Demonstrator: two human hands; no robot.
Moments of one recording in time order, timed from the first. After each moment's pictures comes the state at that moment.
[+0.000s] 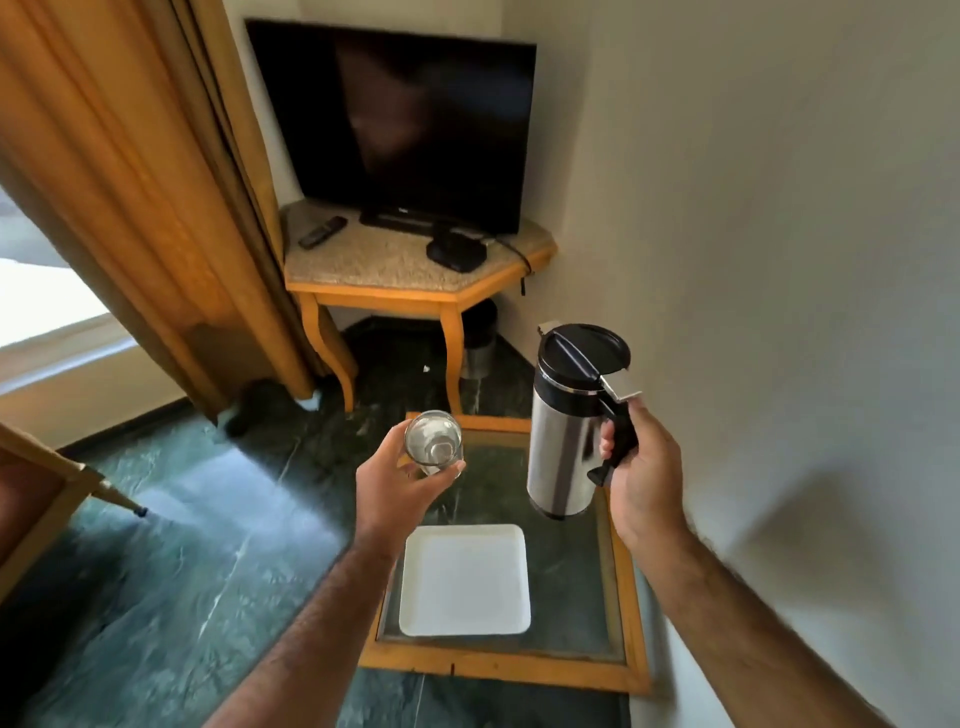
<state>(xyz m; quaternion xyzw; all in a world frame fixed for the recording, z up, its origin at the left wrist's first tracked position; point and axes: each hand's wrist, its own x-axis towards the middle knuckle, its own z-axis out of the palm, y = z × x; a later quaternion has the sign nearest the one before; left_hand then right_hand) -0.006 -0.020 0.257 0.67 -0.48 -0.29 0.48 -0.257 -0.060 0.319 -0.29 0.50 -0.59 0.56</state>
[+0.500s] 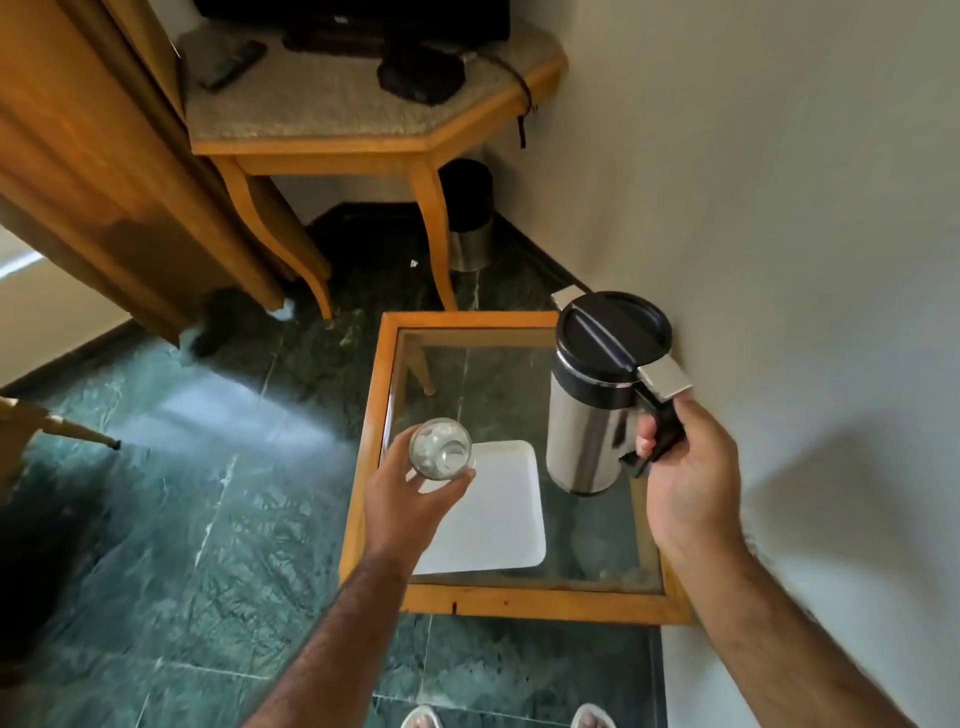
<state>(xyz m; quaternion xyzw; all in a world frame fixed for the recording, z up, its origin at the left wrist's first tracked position) -0.036 -0.016 0.030 0.71 -0.43 -0.36 0.44 -0.293 -0.063 0.110 -0.26 0.52 -0.60 0.56</state>
